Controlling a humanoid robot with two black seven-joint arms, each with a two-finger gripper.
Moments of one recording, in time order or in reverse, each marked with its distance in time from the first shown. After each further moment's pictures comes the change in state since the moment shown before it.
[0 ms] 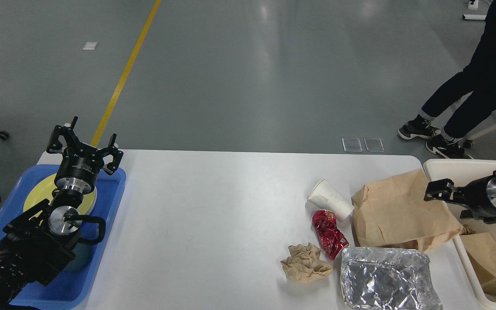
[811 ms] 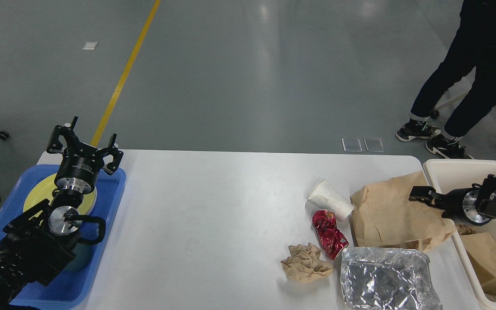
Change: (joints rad) left arm 0.000 0.000 0.000 0.000 0.000 0.000 0.000; right arm -0.177 0.077 0.087 -0.119 0.071 -0.170 0.000
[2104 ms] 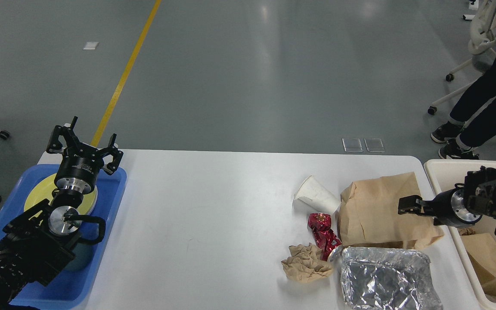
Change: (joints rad) left arm 0.000 0.000 0.000 0.000 0.000 0.000 0.000; right arm 0.061 0.063 -0.057 0.012 -0.192 0.134 0.003
